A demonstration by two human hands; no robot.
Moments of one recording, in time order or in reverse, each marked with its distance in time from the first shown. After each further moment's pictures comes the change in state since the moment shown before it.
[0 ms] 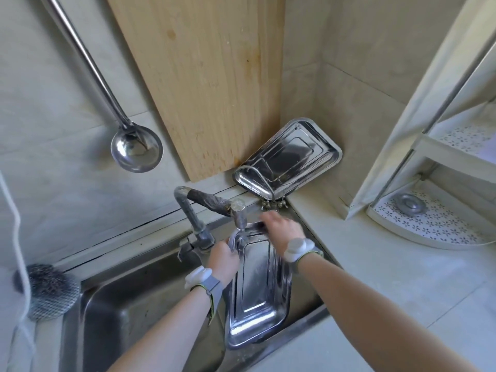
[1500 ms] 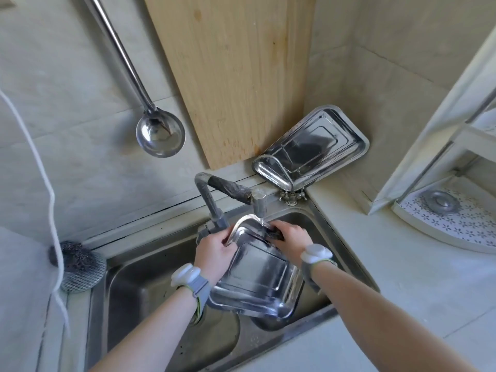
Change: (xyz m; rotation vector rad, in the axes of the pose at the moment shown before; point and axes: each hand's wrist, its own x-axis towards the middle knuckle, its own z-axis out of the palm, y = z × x) left_hand -0.013 -0.046 -0.038 -0.082 0.169 0.217; right_hand -0.003 0.004 0.051 0.299 -0.077 -0.062
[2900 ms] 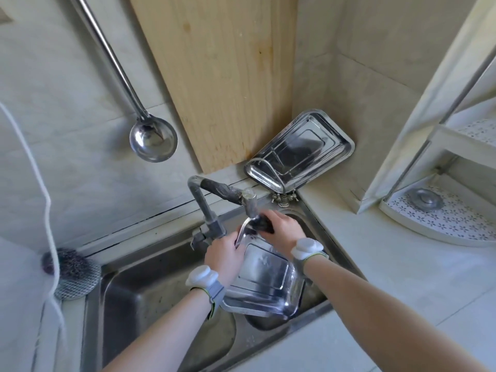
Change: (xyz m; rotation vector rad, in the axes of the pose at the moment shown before) left_hand -0.013 0.033 0.018 0.233 -0.037 0.018; right_hand -0.007 -0.022 -0.020 0.018 0.167 -0.114
